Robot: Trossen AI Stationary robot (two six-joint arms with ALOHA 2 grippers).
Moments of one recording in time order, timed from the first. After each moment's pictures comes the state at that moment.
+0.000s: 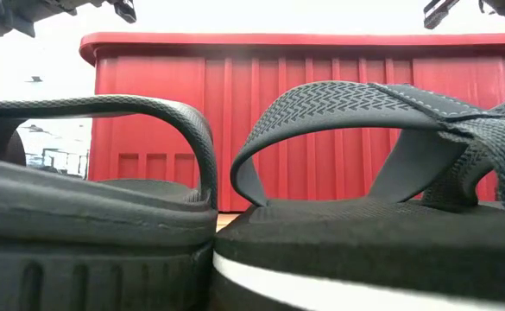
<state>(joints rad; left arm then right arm) 0.06 0.71 0.40 0.58 0.26 0.08 -0.31 0.24 0.31 0.46 -0.54 0.64</state>
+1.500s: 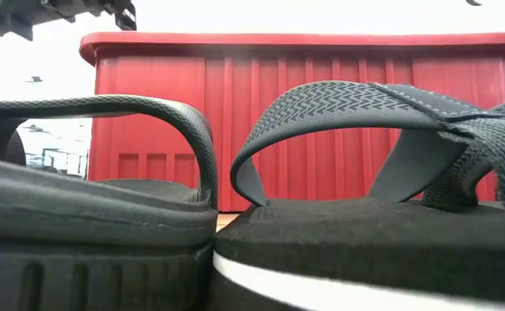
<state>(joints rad) 0.06 0.71 0.40 0.47 0.26 0.00 0.16 0.83 0.97 -1.44 -0.89 0.03</state>
